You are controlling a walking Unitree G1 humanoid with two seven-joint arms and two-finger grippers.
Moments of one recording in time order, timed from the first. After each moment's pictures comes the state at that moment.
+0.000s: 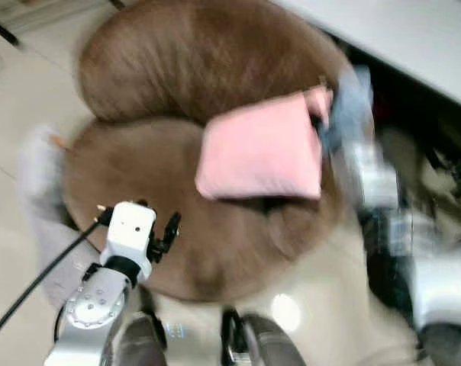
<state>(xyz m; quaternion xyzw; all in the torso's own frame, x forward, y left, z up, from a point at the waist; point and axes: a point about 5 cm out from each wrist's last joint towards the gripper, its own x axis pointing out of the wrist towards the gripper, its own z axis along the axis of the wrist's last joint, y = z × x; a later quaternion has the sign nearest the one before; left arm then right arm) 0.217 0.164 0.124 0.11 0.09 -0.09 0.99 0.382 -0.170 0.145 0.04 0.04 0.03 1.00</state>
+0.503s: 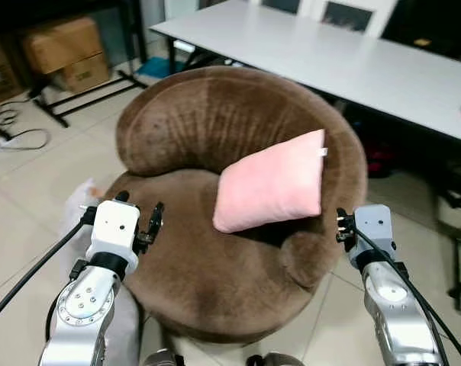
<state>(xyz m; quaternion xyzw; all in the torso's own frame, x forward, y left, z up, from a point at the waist) 0.226 0.184 0.123 0.13 0.03 -0.06 0.99 0.259 -0.194 0.069 -0.10 0.12 -0.03 0.99</state>
